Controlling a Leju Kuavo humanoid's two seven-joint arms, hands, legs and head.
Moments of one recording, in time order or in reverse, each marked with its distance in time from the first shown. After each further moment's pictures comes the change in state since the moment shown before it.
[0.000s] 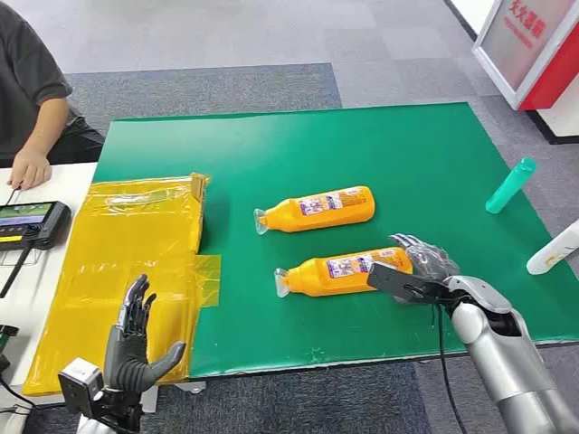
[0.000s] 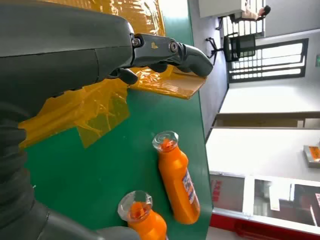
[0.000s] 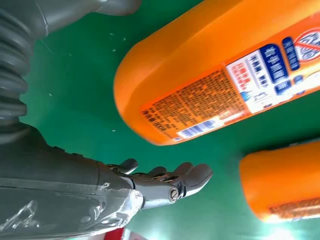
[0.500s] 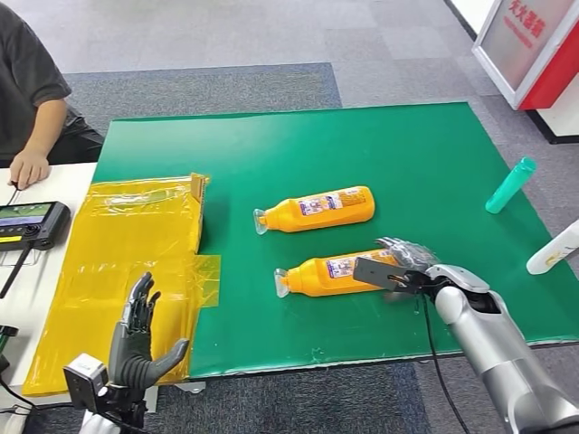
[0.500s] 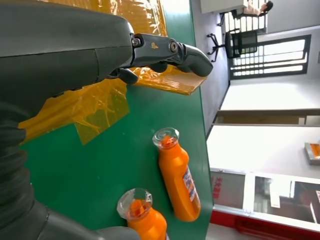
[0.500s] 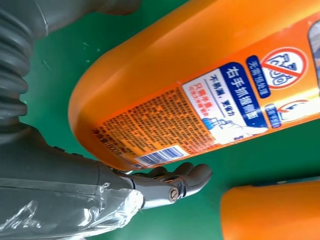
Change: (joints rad) left arm -0.021 0.002 -0.011 0.029 0.004 0.001 0.000; right arm -0.132 0.026 0.105 0.207 -0.038 0.026 0.010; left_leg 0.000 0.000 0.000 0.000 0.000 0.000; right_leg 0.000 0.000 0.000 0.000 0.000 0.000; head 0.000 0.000
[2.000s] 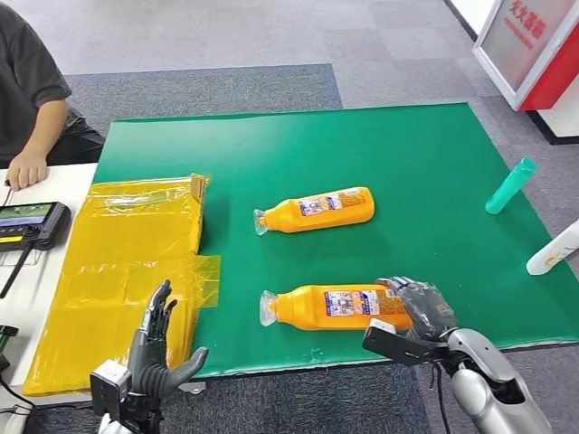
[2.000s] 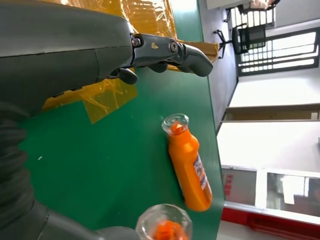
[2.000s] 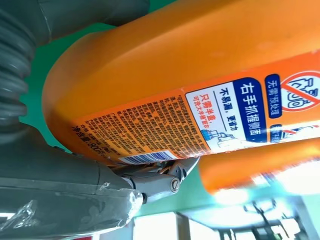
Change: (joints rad) left arm 0.029 -0.037 -0.059 0.013 -0.059 0.073 0.000; right arm 0.459 -0.075 -0.070 -0.503 -0.004 -0.286 -0.126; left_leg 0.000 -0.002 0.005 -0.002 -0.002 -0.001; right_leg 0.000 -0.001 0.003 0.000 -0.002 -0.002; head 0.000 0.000
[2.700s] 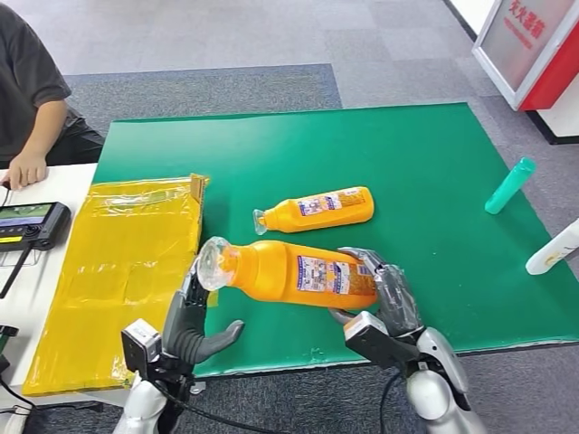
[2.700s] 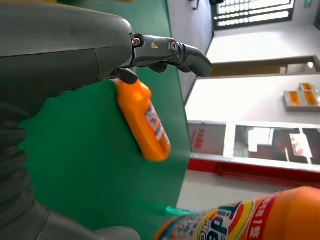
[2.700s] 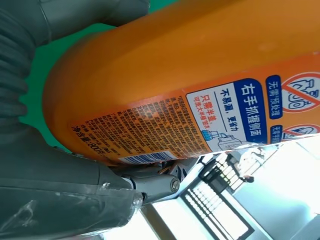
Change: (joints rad) left arm -0.158 -0.024 -0.156 0.017 0.054 -0.073 0.098; right arm 0.025 0.291 -0.016 -0.099 -0.205 -0.155 -0.198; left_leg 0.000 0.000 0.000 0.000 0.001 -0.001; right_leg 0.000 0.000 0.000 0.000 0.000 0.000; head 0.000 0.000
